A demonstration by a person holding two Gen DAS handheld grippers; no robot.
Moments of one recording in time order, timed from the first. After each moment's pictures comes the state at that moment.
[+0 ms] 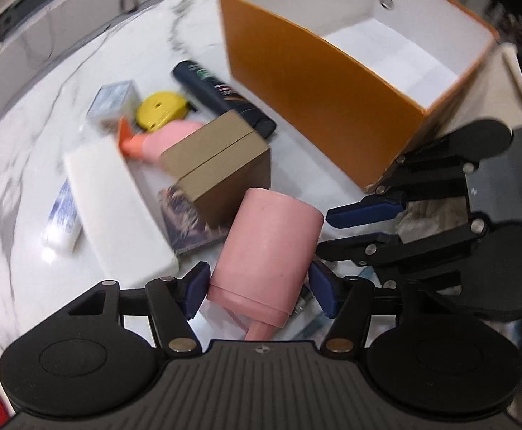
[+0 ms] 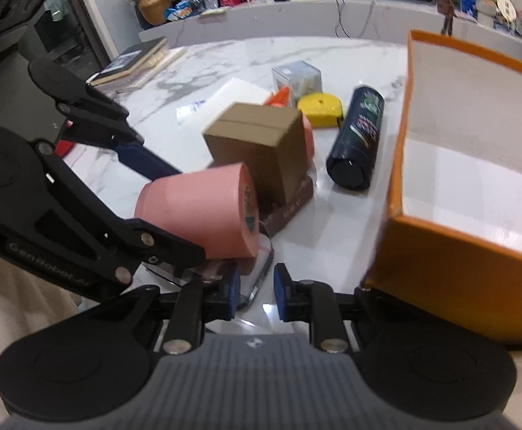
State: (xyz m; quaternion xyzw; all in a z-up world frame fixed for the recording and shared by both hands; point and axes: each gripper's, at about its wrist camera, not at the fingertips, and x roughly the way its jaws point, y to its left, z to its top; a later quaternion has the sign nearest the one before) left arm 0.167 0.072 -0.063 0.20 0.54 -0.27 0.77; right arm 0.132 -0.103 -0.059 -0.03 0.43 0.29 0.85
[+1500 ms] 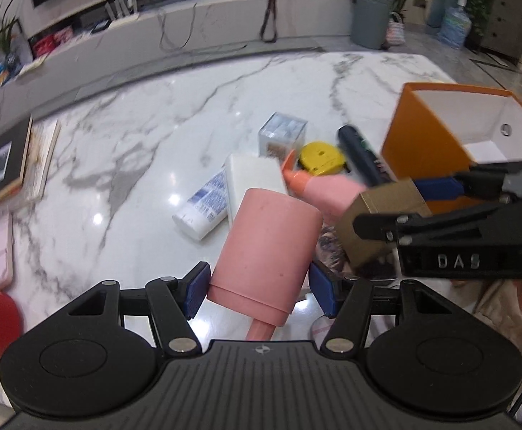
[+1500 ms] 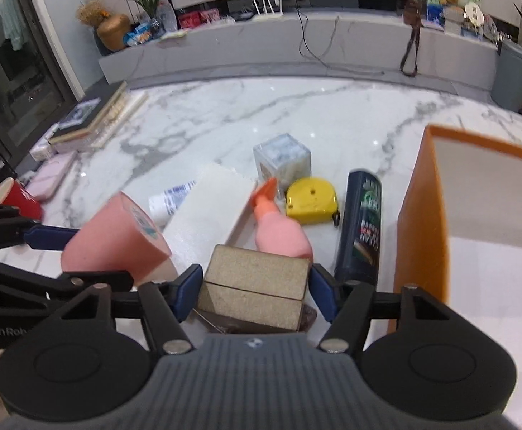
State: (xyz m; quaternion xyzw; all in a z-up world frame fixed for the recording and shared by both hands) left arm 0.176 0.149 -0.019 0.09 0.47 -0.11 0.87; right arm 0.200 -0.053 -0.007 -0.01 0.42 0.22 0.88
